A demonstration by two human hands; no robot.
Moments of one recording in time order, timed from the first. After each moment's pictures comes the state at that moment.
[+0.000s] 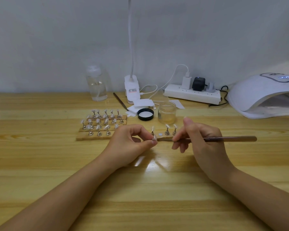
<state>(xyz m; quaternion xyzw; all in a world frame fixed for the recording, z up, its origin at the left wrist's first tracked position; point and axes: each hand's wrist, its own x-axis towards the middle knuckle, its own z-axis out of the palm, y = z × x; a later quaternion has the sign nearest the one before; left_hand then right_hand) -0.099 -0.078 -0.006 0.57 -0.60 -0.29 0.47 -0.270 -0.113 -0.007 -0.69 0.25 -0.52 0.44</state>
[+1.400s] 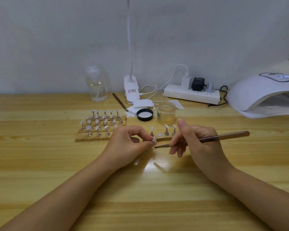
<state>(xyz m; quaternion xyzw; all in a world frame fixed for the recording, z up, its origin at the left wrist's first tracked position) -0.100 -0.076 -0.004 0.58 -0.61 -0.29 0.46 -0.268 -0.111 -0.004 -0.69 0.26 -0.50 0.46</state>
